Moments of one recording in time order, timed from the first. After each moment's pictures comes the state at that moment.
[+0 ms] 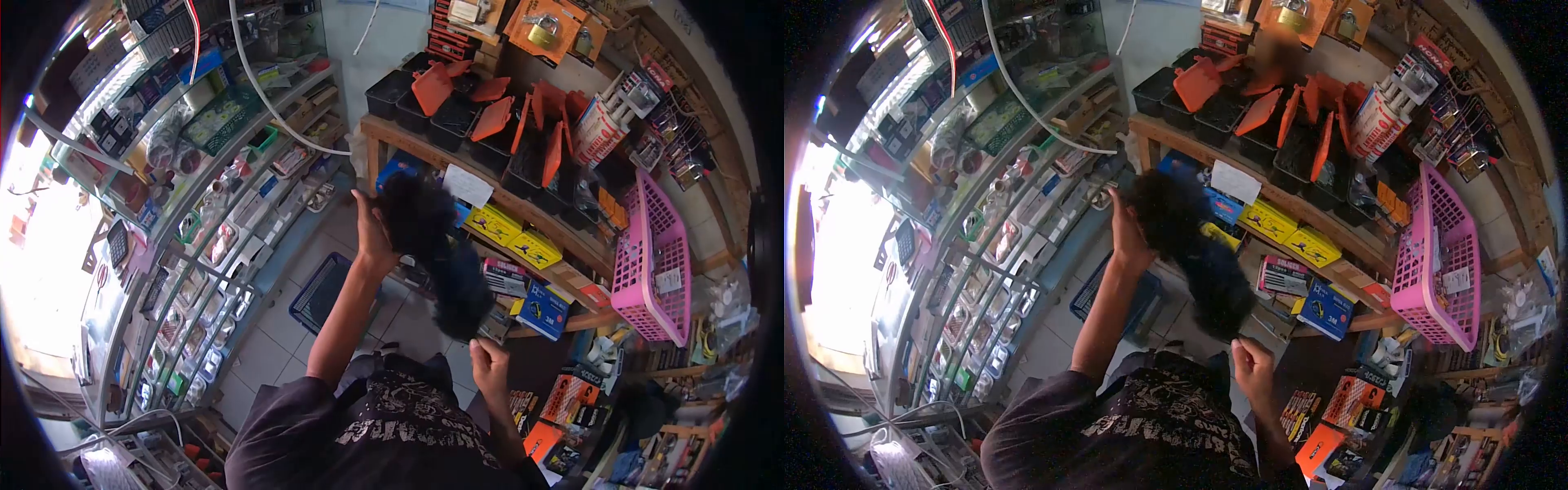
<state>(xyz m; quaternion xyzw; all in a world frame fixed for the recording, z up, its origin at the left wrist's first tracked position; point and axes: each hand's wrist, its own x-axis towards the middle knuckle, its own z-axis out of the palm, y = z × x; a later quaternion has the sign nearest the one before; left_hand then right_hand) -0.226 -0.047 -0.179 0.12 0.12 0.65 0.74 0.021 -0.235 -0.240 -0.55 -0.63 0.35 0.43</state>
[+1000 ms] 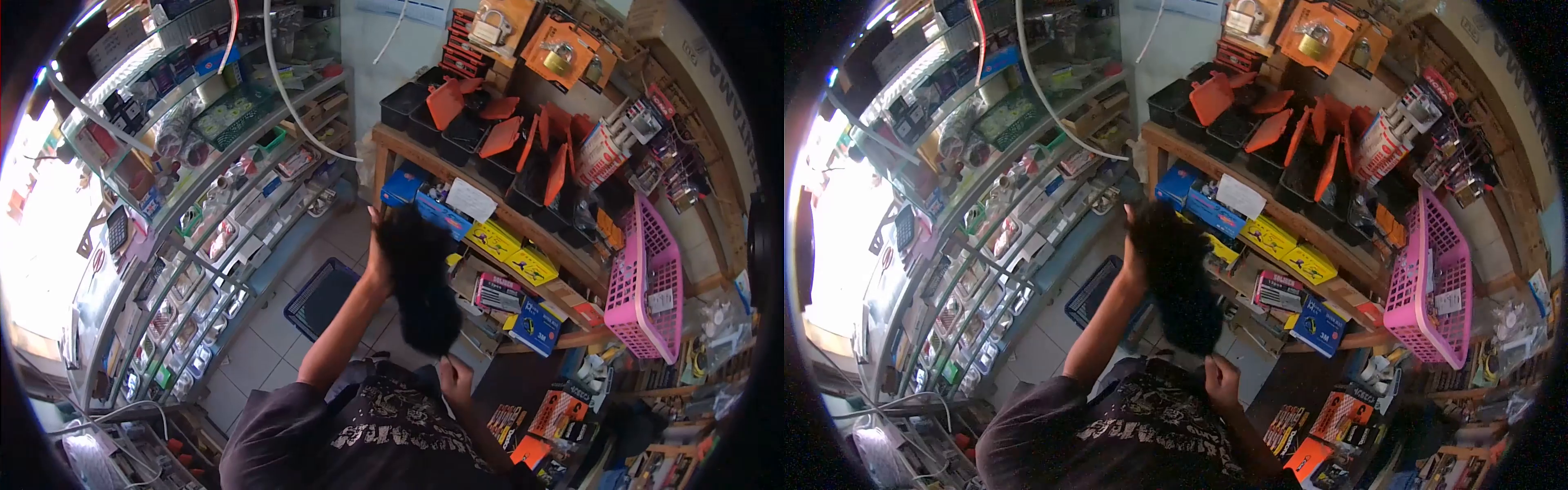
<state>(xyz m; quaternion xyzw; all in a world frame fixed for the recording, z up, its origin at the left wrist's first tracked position) -0.231 -0.071 -0.183 0.18 0.13 0.60 0.77 -0.002 -0.256 -0.310 -0.53 -0.64 0.36 0.43</state>
